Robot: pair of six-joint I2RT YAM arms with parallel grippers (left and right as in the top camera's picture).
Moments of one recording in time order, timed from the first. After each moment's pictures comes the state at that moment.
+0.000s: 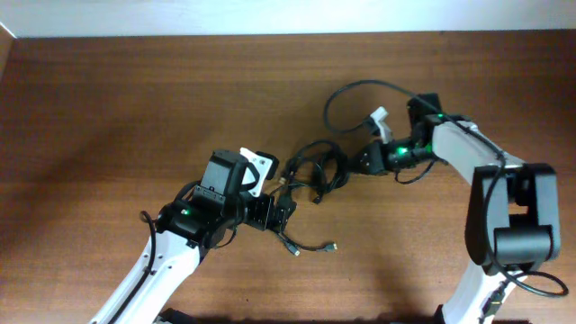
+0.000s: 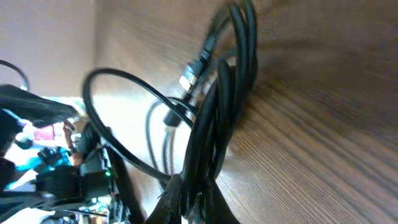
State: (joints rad) left arm -0.41 1.19 0.80 -0.56 0.30 -0.15; right arm 0.04 1.98 1.26 -0.78 -1.03 -0.20
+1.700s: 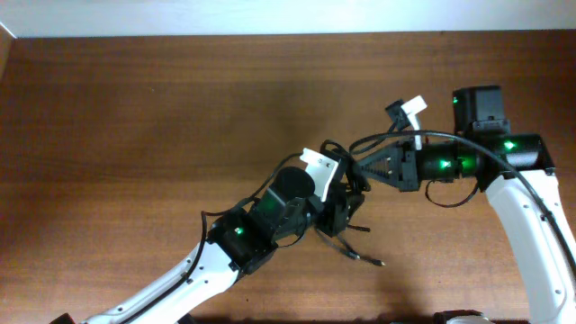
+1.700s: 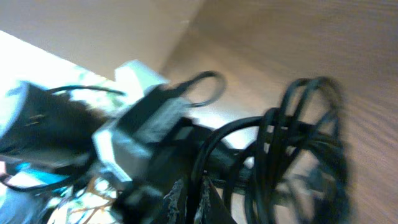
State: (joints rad) left arm -0.81 1.27 0.82 -0.05 0.22 -0.47; right arm 0.06 1.39 1.29 -1.06 -1.15 -0.21
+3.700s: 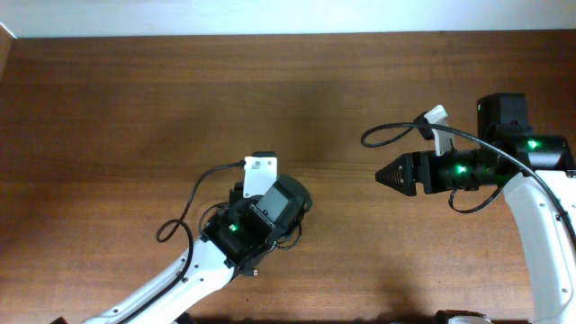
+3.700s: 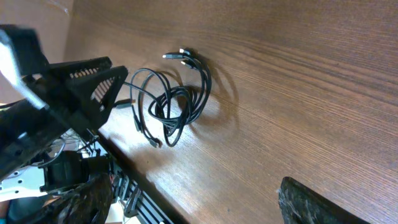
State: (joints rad) left arm -0.78 1.26 0.84 -0.56 -0.60 -0.60; right arm -0.05 1.39 1.29 -1.23 -0.78 -0.21
